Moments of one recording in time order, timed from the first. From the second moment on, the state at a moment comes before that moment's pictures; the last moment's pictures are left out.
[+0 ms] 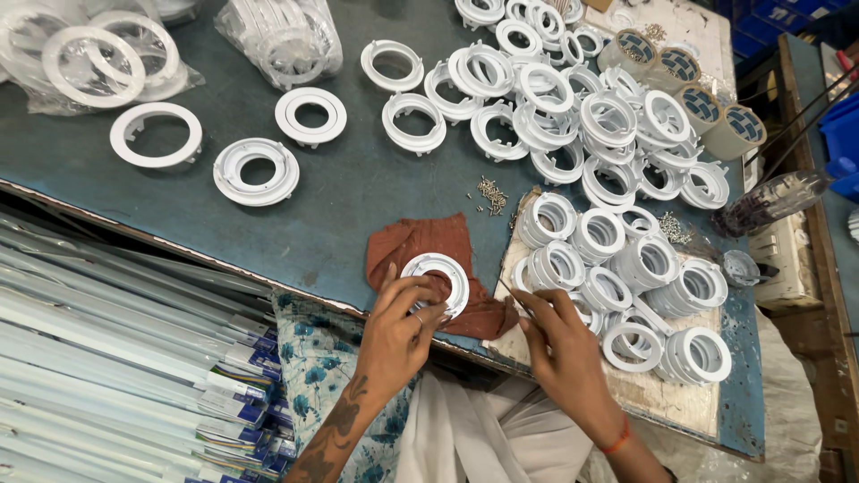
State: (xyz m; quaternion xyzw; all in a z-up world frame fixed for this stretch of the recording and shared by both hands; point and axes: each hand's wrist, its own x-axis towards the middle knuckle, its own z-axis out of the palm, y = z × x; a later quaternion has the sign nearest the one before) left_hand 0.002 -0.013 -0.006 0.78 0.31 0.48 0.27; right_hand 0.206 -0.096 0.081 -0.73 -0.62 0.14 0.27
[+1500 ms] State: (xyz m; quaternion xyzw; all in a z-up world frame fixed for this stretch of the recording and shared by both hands) left_hand 0.147 -0.089 -0.004 0.75 0.16 0.32 0.56; right_hand 0.383 -0.222 0.087 -0.65 -0.40 -0.29 0.58
